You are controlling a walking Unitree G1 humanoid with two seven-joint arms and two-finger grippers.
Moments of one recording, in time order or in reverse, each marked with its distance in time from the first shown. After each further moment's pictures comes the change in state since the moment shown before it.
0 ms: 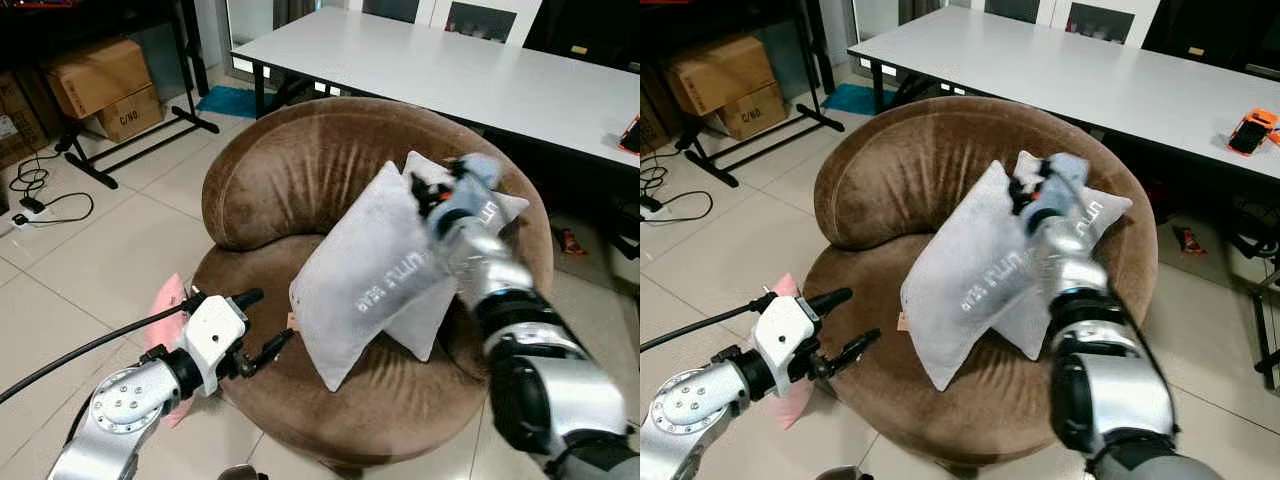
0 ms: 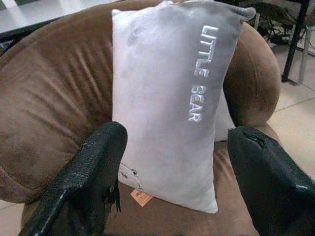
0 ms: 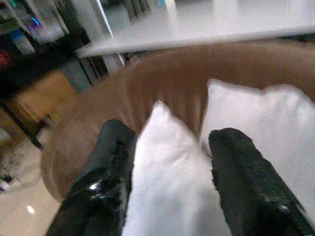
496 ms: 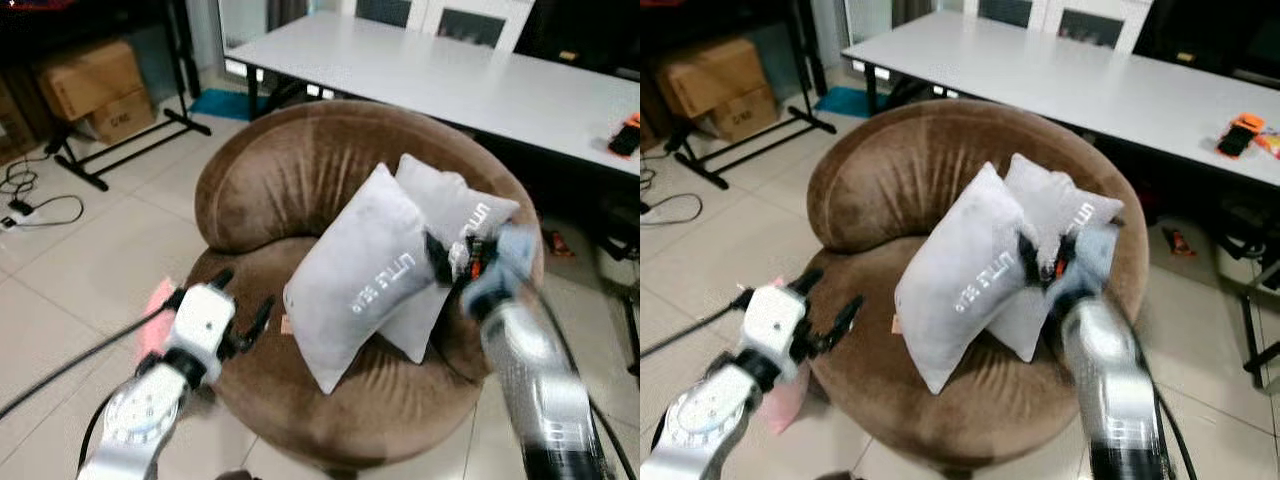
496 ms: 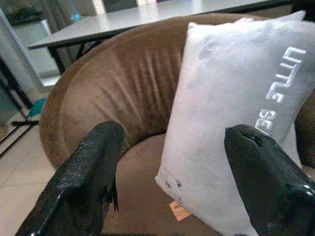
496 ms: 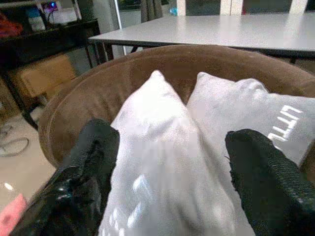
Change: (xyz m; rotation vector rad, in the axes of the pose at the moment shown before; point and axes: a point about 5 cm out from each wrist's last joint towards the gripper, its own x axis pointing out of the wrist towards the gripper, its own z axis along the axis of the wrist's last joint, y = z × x) left arm -0.002 0.001 -0.007 -0.040 -0.013 0.338; right arm -0.113 -0.012 -0.046 -0.206 -0.009 0.061
